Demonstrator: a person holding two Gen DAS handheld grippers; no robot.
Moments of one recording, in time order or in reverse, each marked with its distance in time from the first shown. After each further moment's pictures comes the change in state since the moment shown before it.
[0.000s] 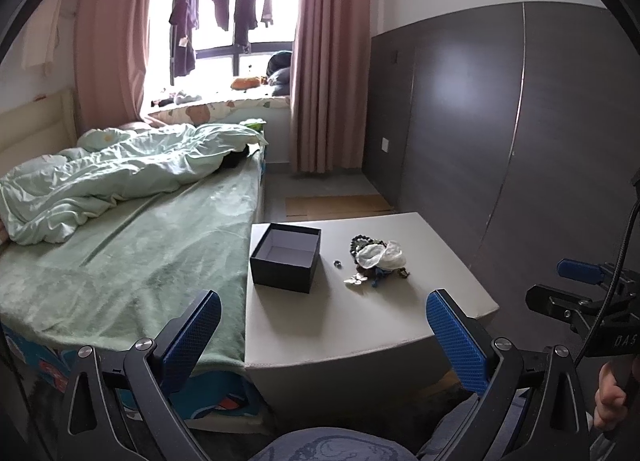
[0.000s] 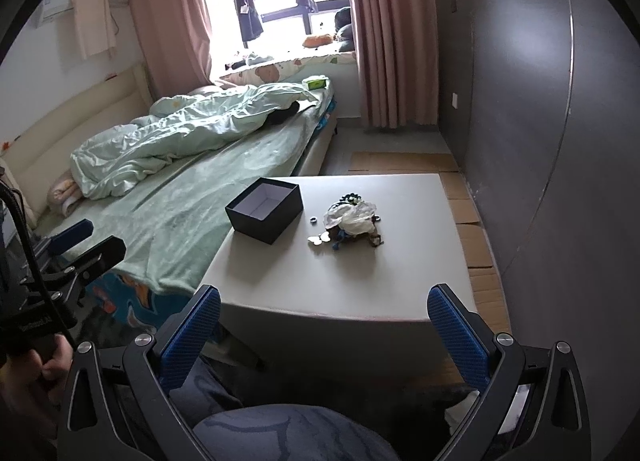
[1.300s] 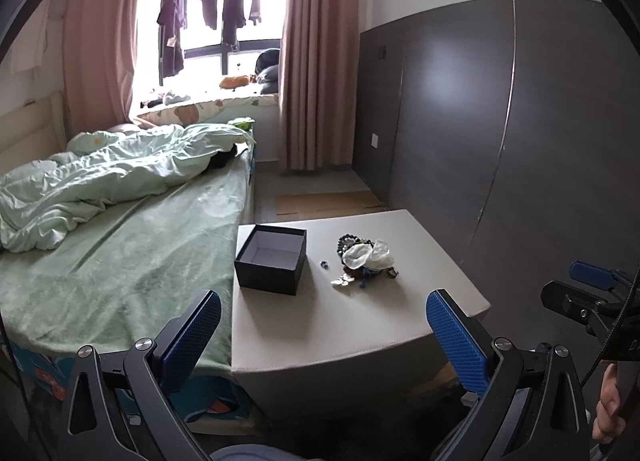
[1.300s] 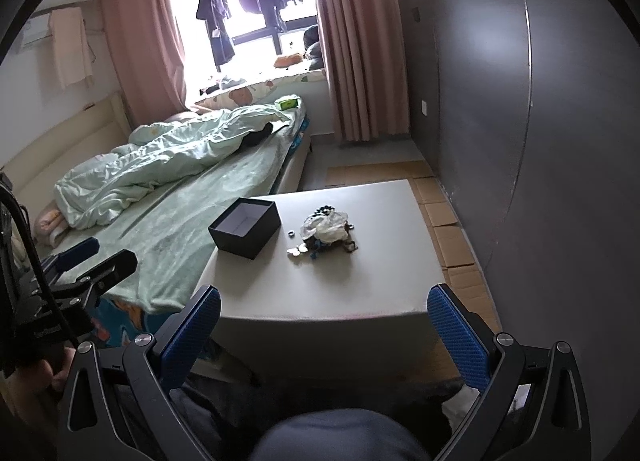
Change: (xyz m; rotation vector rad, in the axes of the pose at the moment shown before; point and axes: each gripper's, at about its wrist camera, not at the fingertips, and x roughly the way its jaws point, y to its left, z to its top) left arm 0.010 -0.016 0.008 0.017 0.008 -0.017; right arm -0.022 -0.010 -0.011 0.088 -0.069 -0.055
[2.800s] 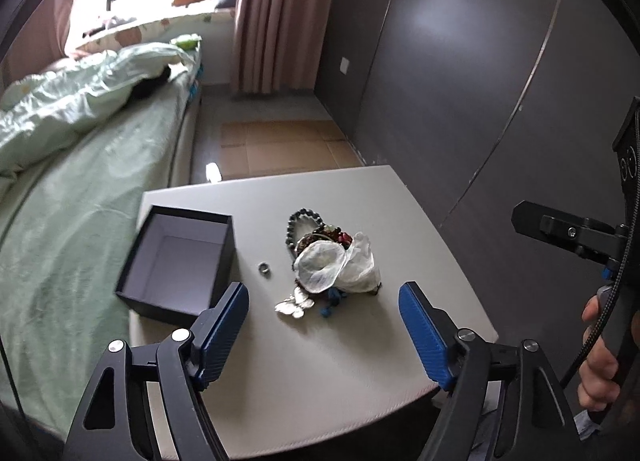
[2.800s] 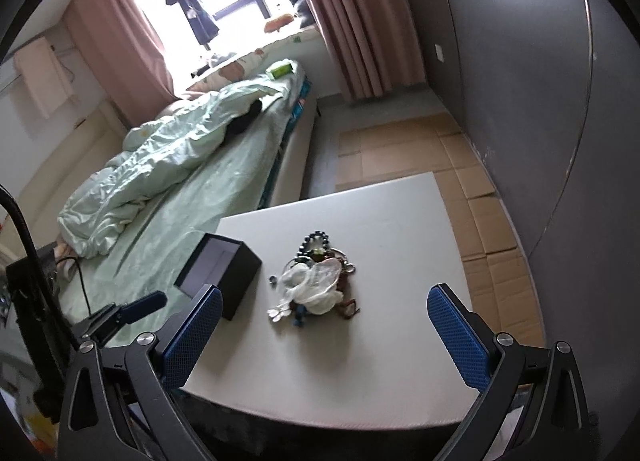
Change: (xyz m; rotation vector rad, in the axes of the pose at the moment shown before) left arm 0.212 -0.016 0.056 -0.053 0.330 -0.191; right arm 0.174 -0.071 0.105 0.136 0.196 0.120
